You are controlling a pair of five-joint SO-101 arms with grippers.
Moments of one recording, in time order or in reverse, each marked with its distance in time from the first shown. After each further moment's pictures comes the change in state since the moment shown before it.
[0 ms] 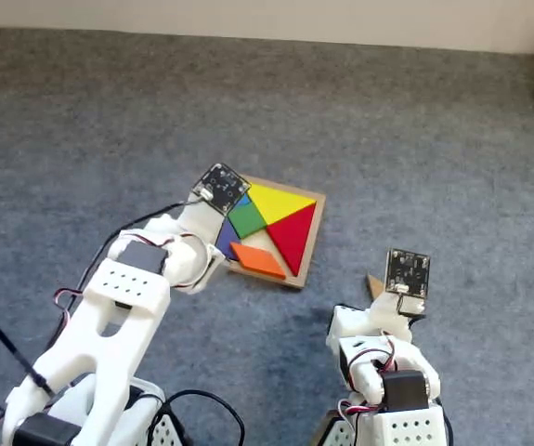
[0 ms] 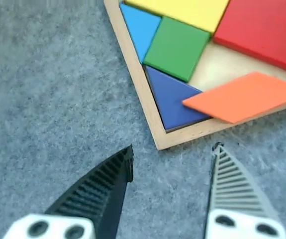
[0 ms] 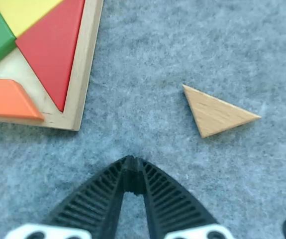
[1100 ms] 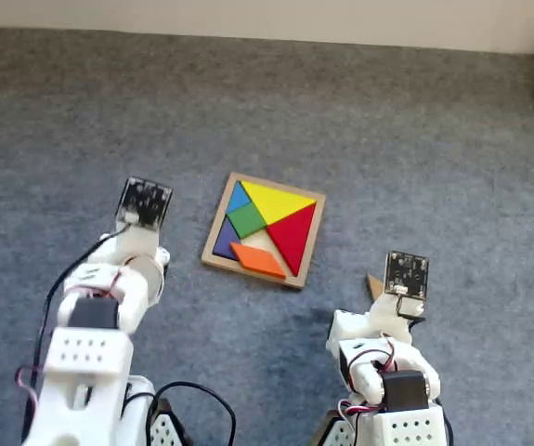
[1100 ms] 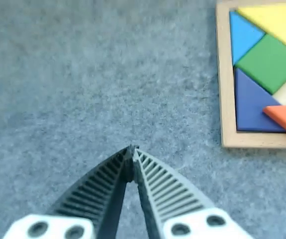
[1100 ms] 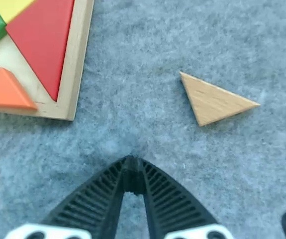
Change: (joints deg) left arm -14.0 -30.5 19.6 -5.2 4.7; right arm 0.0 0.0 0.0 2.4 0.0
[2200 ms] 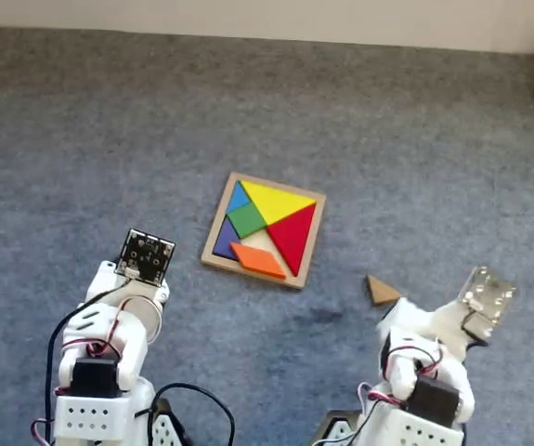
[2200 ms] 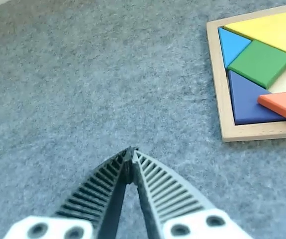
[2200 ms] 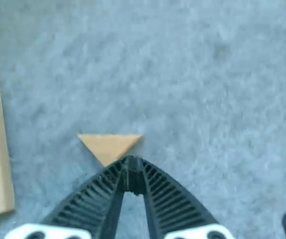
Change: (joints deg) left arm 0.1 -40.0 20.5 11.2 -5.0; right arm 25.5 -0.1 -9.1 0.3 0.0
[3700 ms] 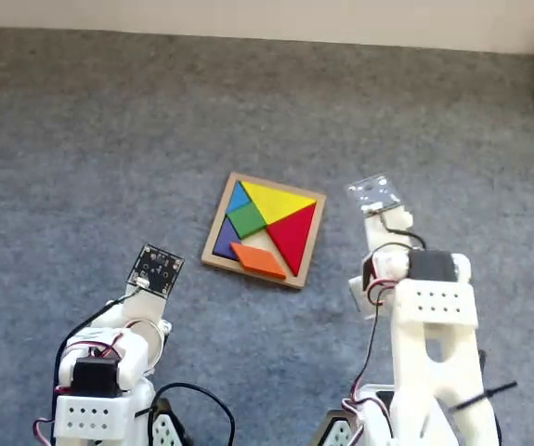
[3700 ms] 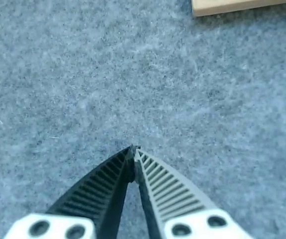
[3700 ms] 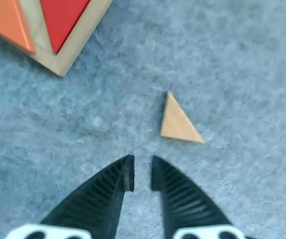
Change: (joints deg) left arm 0.0 -0.1 0.0 24.4 0.0; right arm -18.6 65.8 -37.8 3.3 40.6
